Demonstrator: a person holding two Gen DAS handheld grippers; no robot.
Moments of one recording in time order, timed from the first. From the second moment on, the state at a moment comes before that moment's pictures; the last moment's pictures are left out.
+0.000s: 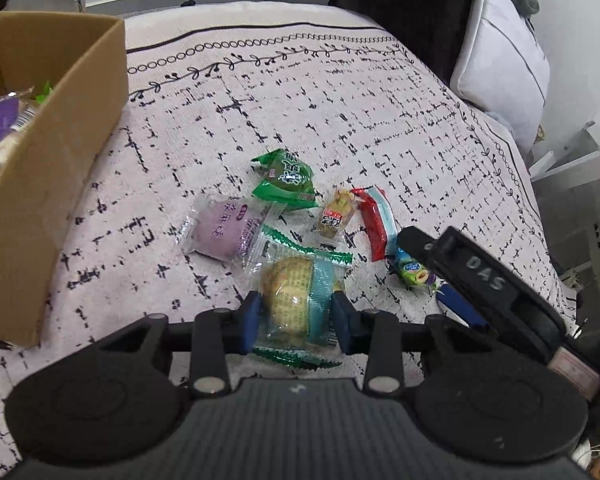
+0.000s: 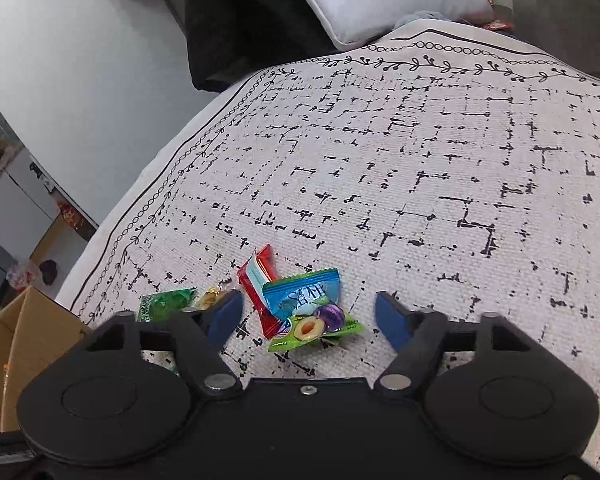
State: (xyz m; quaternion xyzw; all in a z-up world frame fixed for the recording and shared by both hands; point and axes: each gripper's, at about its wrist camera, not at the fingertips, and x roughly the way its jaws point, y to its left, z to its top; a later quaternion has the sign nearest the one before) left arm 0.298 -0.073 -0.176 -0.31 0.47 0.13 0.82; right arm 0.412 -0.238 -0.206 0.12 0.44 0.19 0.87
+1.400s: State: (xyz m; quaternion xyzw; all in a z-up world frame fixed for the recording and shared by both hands) left arm 0.190 0.018 -0.056 -0.35 0.33 0.14 0.87; right arm 0.295 -0.230 -0.090 0.17 0.37 0.23 0.88
